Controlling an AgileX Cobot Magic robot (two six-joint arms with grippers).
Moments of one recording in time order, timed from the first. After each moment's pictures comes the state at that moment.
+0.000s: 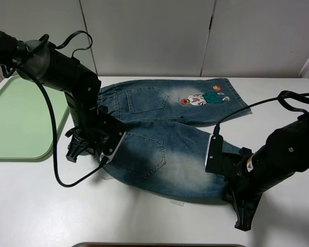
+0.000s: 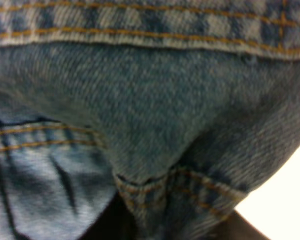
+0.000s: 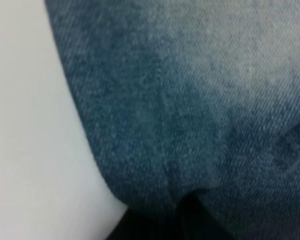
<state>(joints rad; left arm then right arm) -0.53 2.07 -1.11 0.24 0.57 1.19 0.55 1.72 -0.44 0.10 0.21 -0.75</state>
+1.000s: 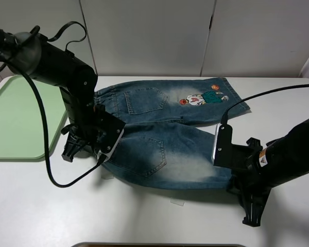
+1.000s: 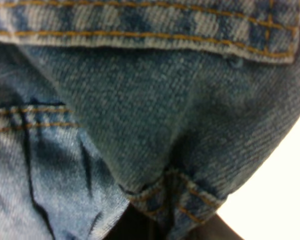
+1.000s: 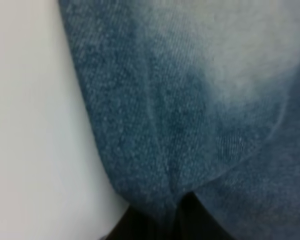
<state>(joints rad) -0.53 2.00 -1.10 0.22 0.63 1.17 0.55 1.51 -0.42 0.06 0.27 -0.73</state>
